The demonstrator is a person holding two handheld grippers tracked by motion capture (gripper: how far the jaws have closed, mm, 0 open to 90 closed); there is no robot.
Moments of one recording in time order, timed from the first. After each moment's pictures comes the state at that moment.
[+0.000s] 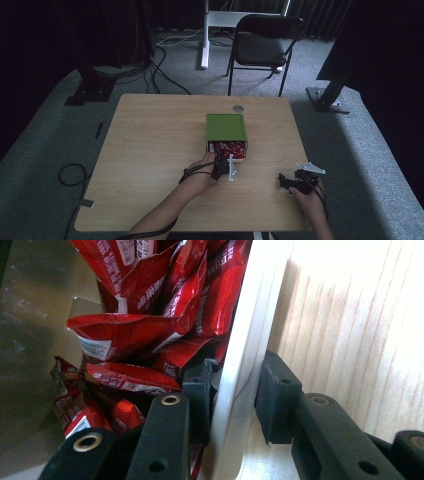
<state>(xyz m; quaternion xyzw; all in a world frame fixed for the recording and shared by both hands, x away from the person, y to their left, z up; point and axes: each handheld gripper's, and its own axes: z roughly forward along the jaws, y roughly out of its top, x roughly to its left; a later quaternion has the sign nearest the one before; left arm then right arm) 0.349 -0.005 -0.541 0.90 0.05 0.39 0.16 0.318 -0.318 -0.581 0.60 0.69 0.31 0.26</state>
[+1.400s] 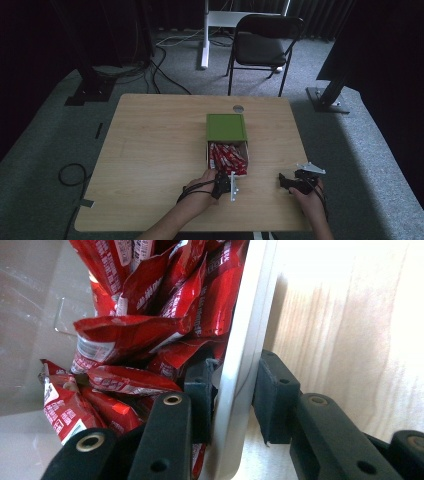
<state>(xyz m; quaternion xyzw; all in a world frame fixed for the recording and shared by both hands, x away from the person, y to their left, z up) 0.289 -0.006 -0.541 0.91 0.05 0.37 0.17 0.318 -0.318 -0.581 0.60 0.69 0.31 0.26</state>
